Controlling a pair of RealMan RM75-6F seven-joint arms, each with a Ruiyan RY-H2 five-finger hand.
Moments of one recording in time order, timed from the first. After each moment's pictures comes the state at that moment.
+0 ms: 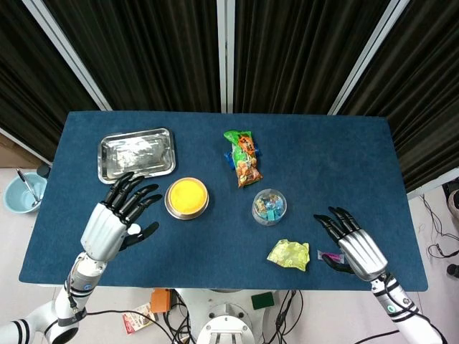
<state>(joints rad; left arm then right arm) -0.37 -1.43 -0.13 -1.61 1.93 1.67 0.12 0.27 -1.20 -0.09 -1.65 -1.79 1.39 0.00</state>
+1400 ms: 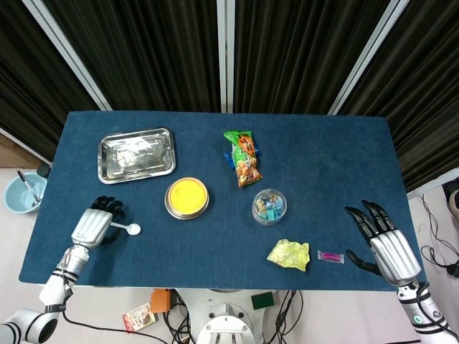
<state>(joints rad) -0.34 -1.51 0.01 -1.16 1.50 1.18 -0.02 0.17 -1.10 -0.05 -1.71 -1.78 1.54 0.01</state>
